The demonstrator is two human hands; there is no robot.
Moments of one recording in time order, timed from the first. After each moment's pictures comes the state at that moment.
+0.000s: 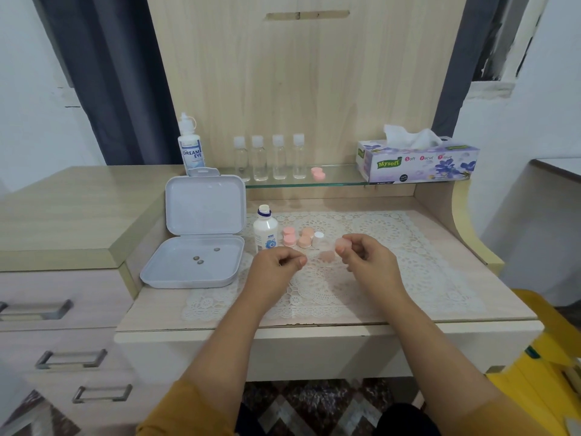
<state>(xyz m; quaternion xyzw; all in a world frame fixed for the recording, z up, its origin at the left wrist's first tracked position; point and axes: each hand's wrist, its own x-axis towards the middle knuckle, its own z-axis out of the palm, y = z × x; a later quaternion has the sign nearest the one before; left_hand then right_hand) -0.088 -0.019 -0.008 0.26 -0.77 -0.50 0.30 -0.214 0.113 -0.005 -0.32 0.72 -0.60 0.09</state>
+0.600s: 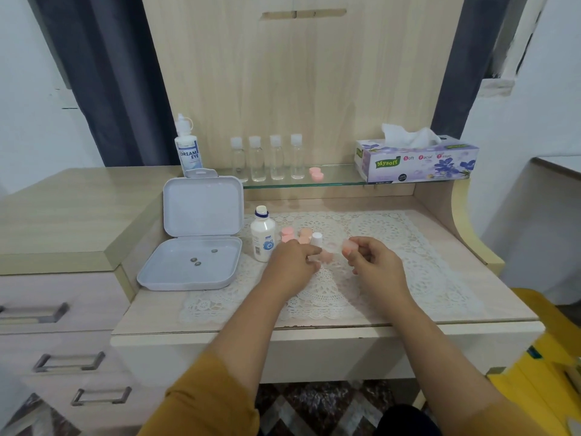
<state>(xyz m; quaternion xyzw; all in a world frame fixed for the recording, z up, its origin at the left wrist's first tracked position) -0.125 -0.016 0.000 0.26 -0.90 -0.29 0.19 -0.222 0.119 -0.013 -0.30 0.72 -0.62 0.08</state>
